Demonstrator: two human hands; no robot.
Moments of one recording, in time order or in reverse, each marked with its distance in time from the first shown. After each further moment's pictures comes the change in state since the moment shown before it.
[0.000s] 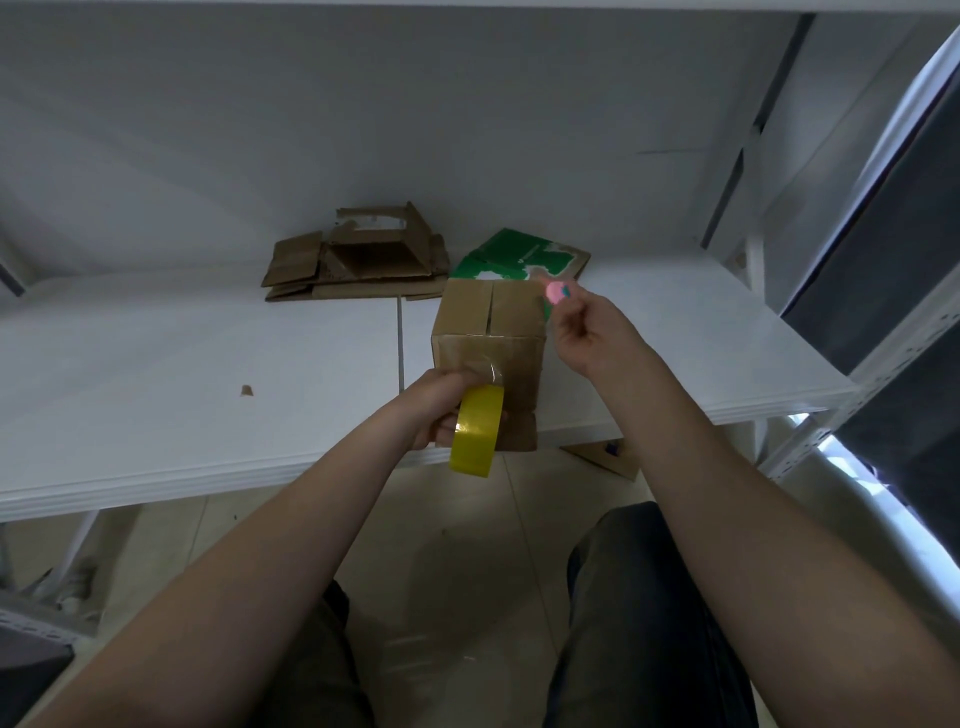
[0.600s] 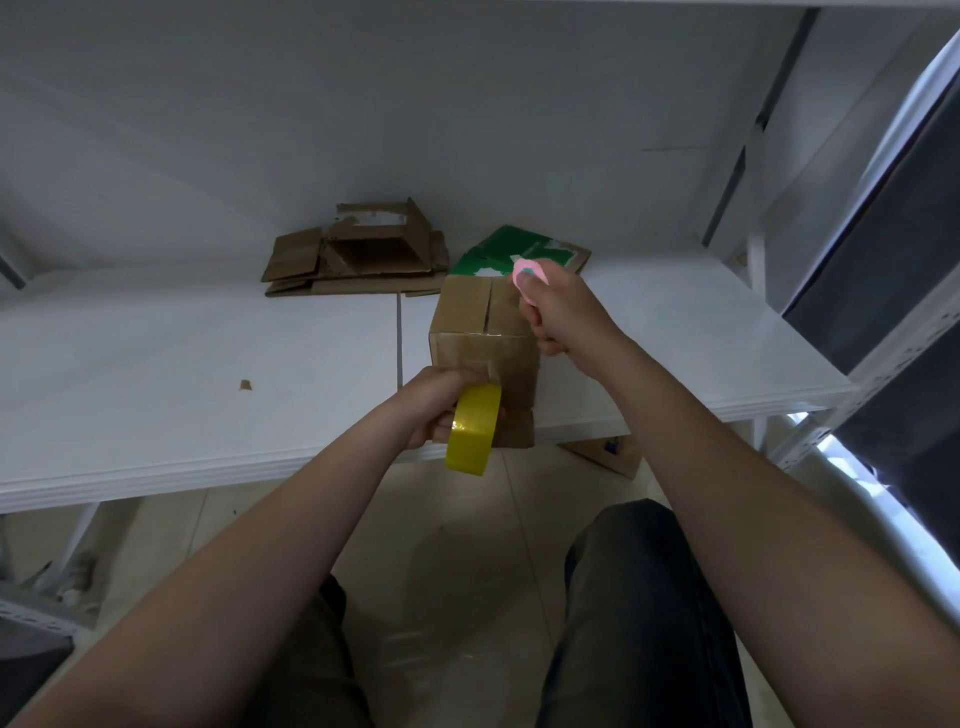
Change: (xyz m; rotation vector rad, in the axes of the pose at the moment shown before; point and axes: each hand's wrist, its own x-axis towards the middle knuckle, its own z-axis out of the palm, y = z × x) left_hand -0.004 -0.003 0.002 -0.004 0.002 0.036; right_hand -0.019 0.011 0.019 -1.447 -0.075 -0.370
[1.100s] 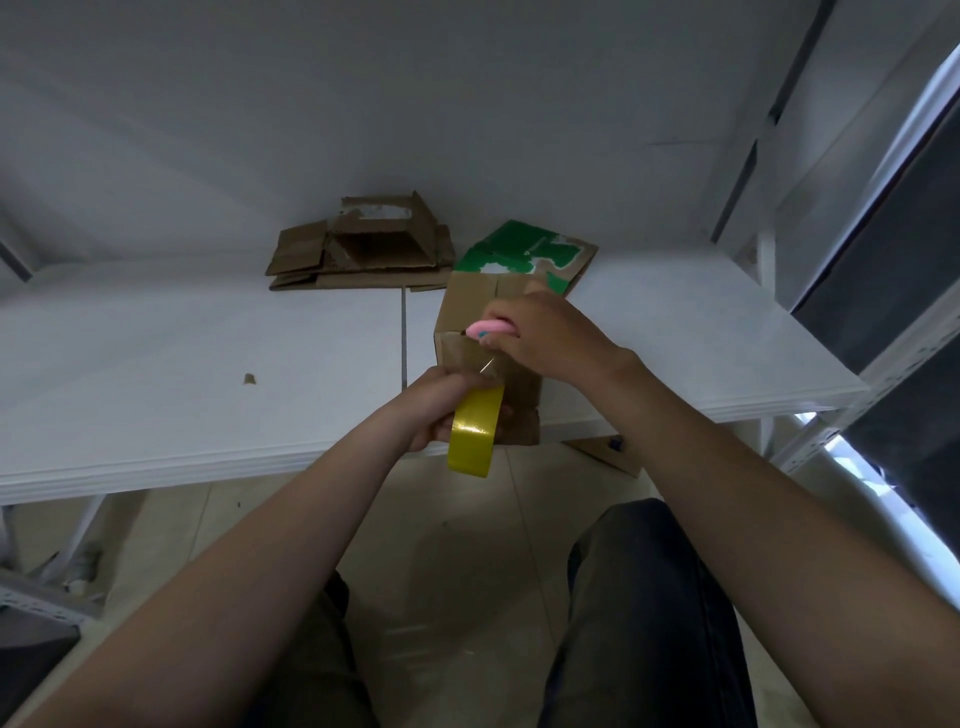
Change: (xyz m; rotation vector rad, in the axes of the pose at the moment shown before) left_hand -0.002 -0.005 0.000 -0.041 -0.022 0.016; right_hand -0.006 0.010 0.015 -0.817 -0.145 -0.460
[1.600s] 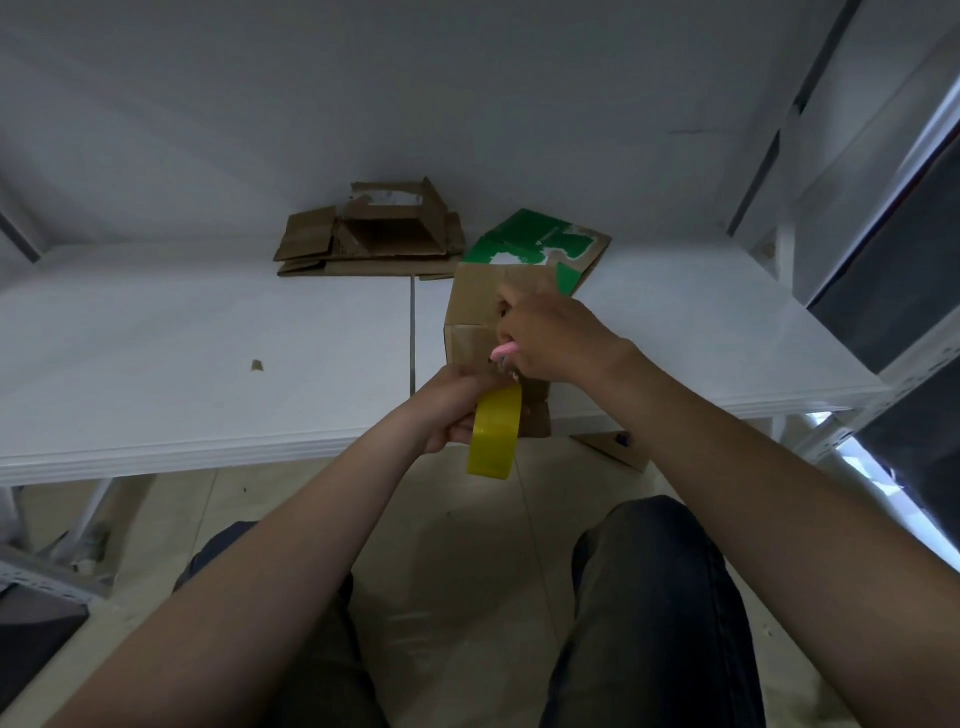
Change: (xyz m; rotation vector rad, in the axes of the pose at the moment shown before) left_hand -0.009 -0.006 0.009 -0.062 -0.011 0.021; right_hand 0.006 -0.012 0.004 -0.417 -0.104 -0.115
